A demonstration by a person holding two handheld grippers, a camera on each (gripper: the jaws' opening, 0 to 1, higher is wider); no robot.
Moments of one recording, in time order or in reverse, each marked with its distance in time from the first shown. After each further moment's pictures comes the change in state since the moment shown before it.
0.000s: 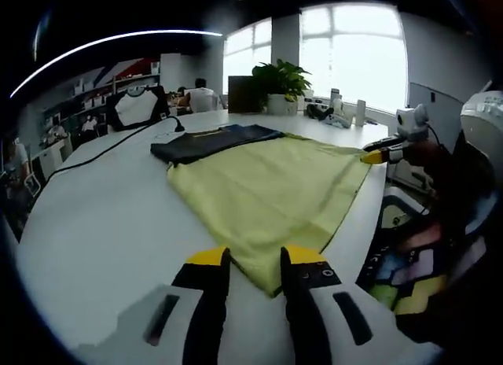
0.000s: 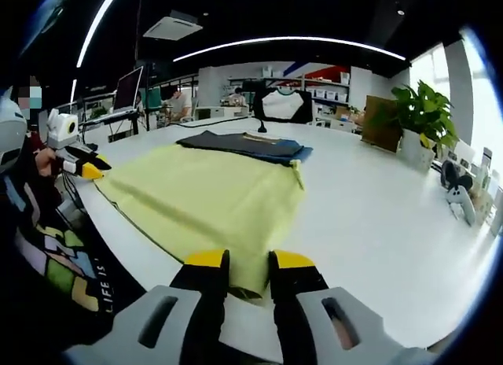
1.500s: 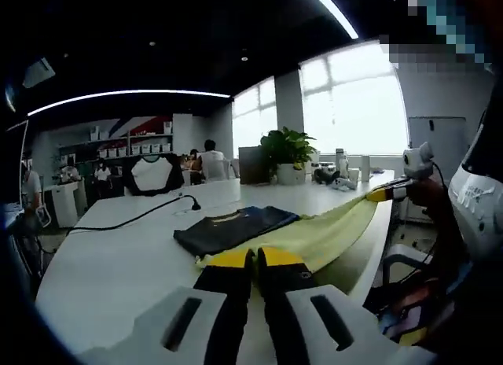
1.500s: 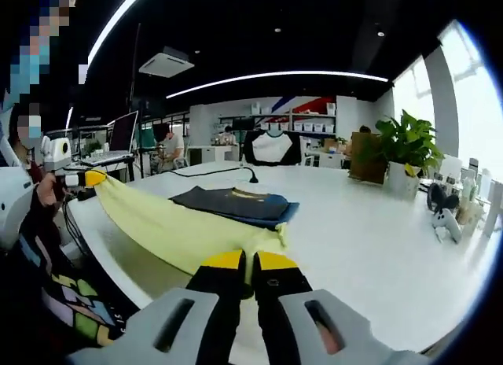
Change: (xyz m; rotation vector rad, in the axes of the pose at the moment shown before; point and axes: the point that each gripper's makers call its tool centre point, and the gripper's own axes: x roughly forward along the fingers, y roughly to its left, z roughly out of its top) left arm -0.057 0.008 0.118 0.026 -0.398 0.064; right arm -0.040 0.000 0.086 0.026 -0.245 -0.071
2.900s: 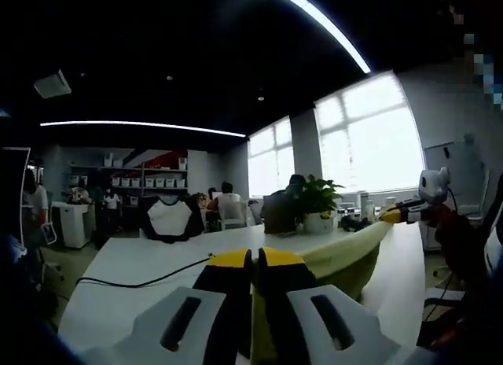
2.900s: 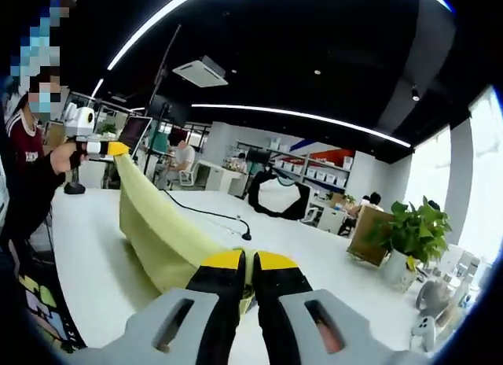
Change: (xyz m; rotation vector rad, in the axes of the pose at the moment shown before) left arm 0.069 0.096 0.093 0.021 -0.181 0.073; right arm 0.089 -0.015 0.117 -0.270 -0.126 0.045
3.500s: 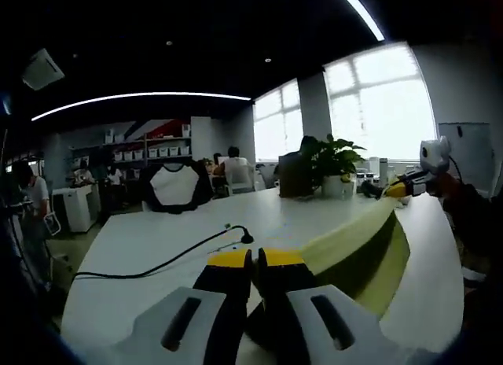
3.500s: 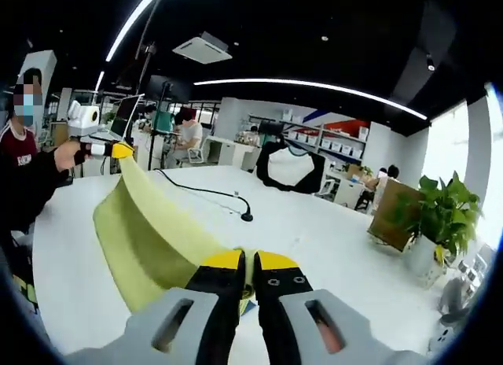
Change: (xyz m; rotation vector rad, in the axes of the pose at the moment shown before) left arm 0.087 0.064 -0.084 0.034 0.249 0.025; right arm 0.105 -0.028 -0.058 0.067 0.195 0.113
